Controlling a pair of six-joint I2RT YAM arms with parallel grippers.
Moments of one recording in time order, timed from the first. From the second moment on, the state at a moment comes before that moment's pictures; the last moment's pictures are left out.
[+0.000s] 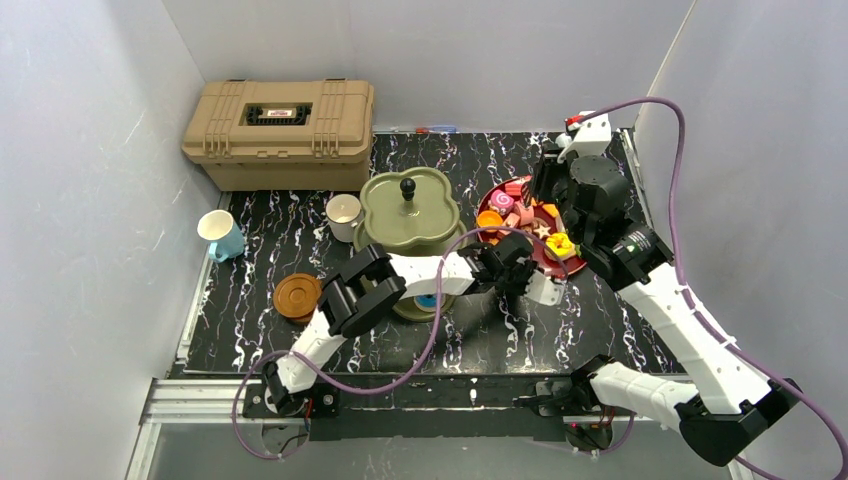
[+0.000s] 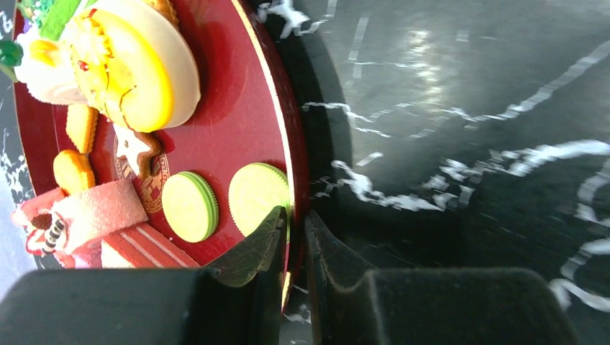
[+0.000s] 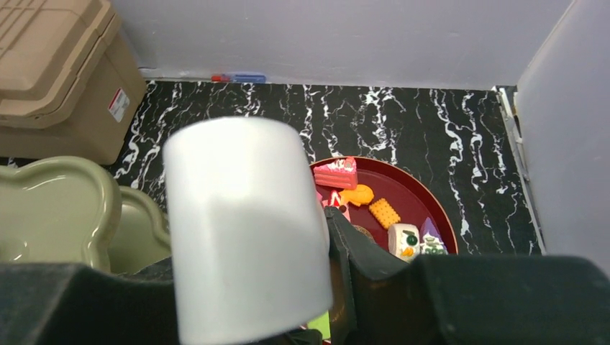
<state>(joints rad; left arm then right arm) -1.10 2.22 1.55 -0.09 0.12 0.96 0.61 1.03 1.24 -0.41 0.48 0.15</state>
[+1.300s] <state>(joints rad) -0.75 1.26 1.50 -0.69 0.10 0.22 0.53 1.07 1.18 -0.35 0.56 0.09</state>
